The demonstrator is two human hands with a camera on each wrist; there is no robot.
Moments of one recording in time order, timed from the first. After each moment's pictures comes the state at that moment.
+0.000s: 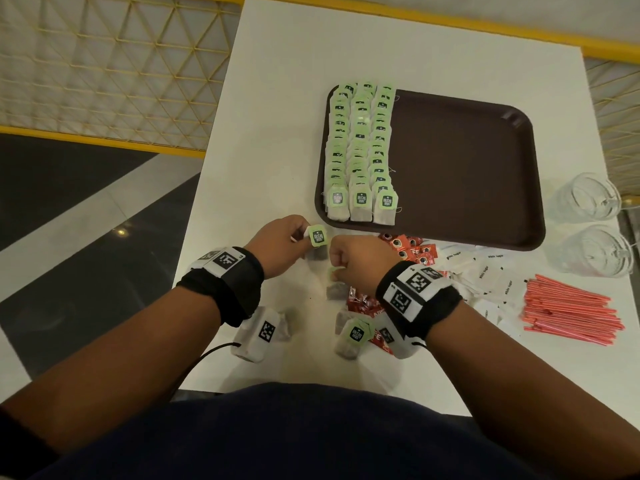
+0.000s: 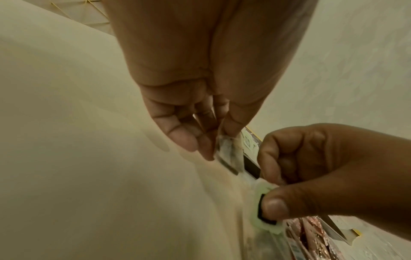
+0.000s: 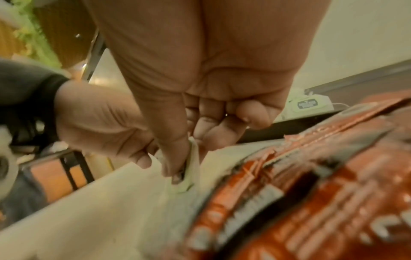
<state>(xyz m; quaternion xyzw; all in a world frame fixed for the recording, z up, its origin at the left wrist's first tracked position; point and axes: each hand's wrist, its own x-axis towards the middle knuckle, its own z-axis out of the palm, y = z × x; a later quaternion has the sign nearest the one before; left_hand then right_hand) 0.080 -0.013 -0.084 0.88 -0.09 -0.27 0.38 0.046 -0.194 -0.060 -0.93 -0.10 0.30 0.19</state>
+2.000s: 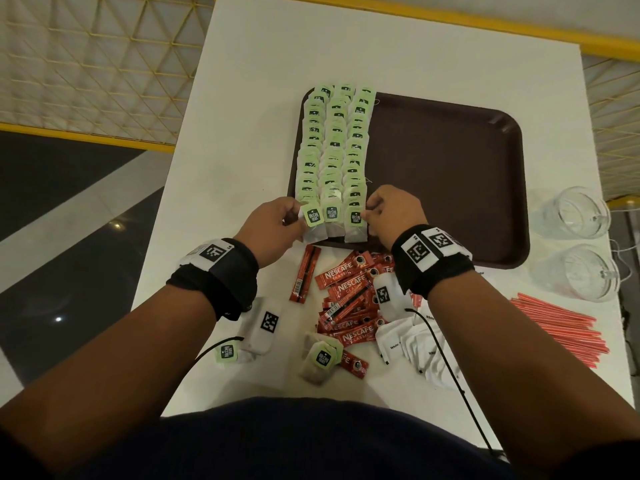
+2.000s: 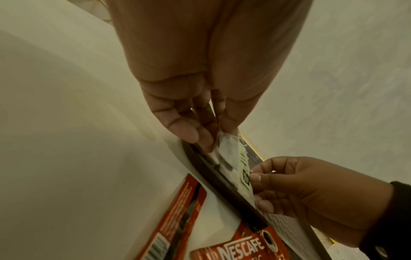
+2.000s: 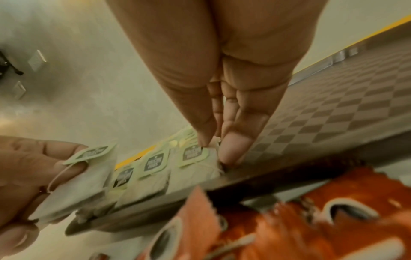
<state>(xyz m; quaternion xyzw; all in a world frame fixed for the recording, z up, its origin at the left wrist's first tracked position) 0.119 -0.065 -0.082 0.87 -0.04 -0.22 0.44 0.125 -0.286 -0.083 -0.93 0.15 0.16 0.30</state>
